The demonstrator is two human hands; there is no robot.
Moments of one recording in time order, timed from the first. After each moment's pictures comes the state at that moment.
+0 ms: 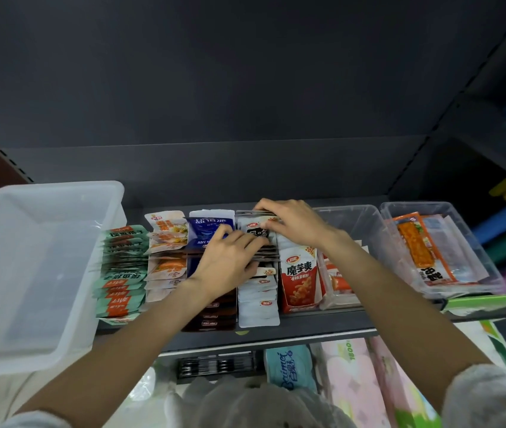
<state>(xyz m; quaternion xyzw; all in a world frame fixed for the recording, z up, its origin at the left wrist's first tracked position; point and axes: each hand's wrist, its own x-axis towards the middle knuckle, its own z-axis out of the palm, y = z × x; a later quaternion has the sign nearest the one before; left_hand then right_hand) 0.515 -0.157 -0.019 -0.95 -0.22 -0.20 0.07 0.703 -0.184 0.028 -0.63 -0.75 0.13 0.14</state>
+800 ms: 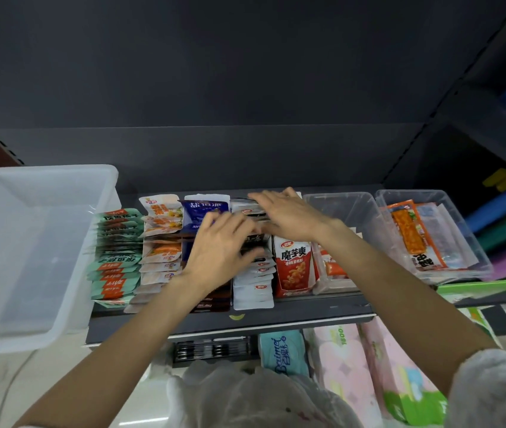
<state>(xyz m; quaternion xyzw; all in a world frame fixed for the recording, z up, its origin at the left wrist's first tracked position) 0.508 -0.179 0.003 -0.93 -0.26 -0.26 0.02 0.694 -0.194 0.029 -0.61 -0.79 0.08 -0.01</state>
